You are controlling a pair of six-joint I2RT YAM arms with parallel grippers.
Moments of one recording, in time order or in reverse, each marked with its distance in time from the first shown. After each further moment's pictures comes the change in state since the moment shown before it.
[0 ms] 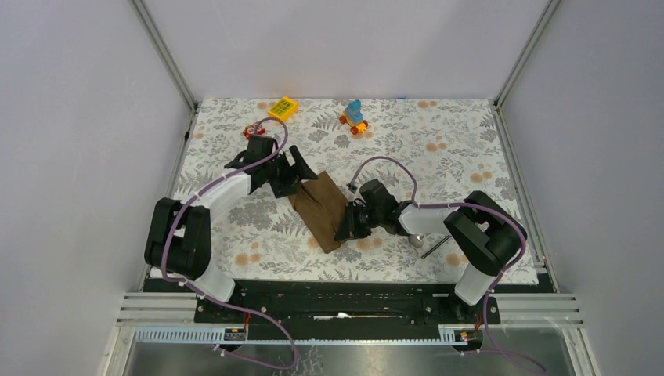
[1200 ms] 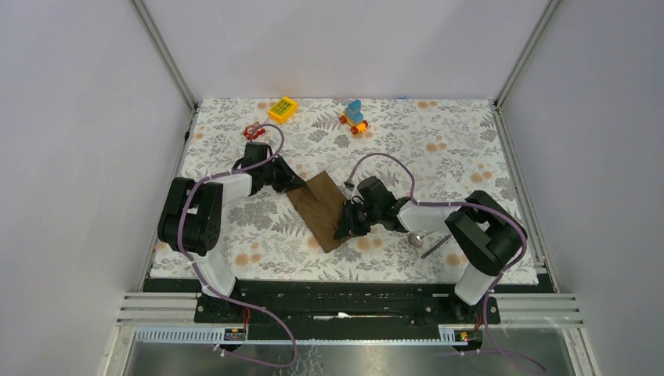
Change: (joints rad) left arm 0.091 0.170 -0.090 0.321 0.103 -0.042; right arm 0.000 0.000 0.042 -0.058 -0.001 -0.046
